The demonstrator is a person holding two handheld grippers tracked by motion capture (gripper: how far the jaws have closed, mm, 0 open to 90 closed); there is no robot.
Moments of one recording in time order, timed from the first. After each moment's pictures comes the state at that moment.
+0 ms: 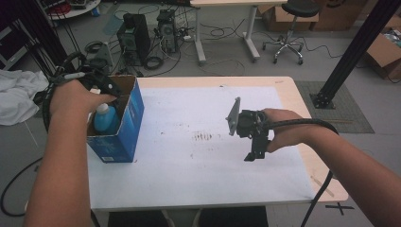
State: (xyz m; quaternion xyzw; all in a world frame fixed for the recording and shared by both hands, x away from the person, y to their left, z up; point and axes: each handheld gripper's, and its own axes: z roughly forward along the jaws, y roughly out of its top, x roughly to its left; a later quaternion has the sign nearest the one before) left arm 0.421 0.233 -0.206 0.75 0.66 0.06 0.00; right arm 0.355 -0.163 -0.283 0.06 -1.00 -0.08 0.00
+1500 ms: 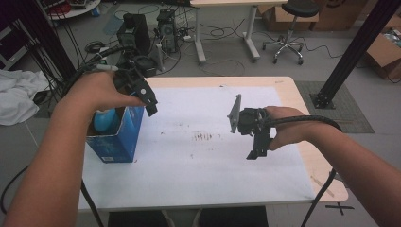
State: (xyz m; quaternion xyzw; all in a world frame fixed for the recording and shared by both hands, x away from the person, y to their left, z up) left arm 0.392 0.123 -0.176 0.93 0.36 0.02 0.03; right arm 0.356 -0.165 -0.275 0.04 -1.00 -0.07 0.01
